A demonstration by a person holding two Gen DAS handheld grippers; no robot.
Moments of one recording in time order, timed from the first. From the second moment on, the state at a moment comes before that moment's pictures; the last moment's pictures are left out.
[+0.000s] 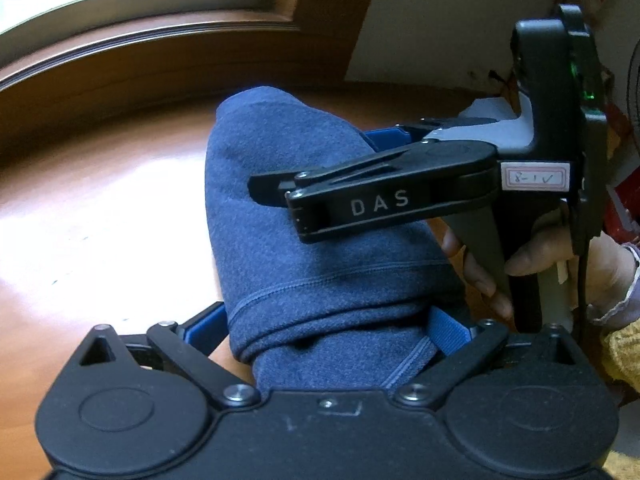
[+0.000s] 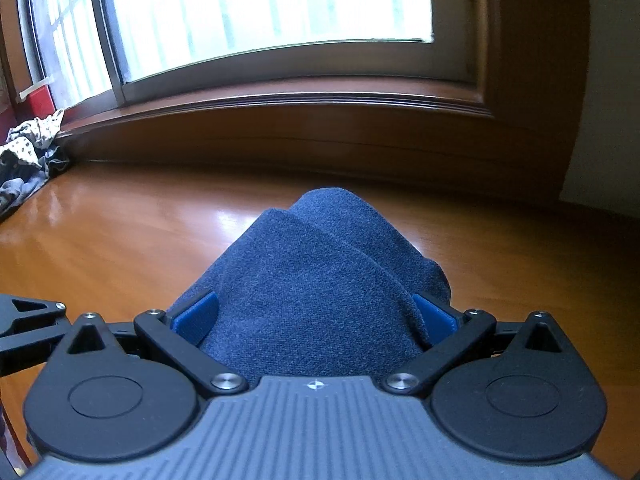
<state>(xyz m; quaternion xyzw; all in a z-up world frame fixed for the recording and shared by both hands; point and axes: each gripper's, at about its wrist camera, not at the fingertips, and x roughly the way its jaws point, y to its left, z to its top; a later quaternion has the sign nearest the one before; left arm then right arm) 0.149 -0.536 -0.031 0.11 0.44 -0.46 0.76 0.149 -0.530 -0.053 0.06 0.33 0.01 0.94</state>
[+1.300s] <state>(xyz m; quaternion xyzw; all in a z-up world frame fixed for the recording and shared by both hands) 0.280 -0.361 -0.006 0.09 0.38 -0.50 0.77 0.010 -0.677 -0.014 0.17 0.25 -0.11 0.95</state>
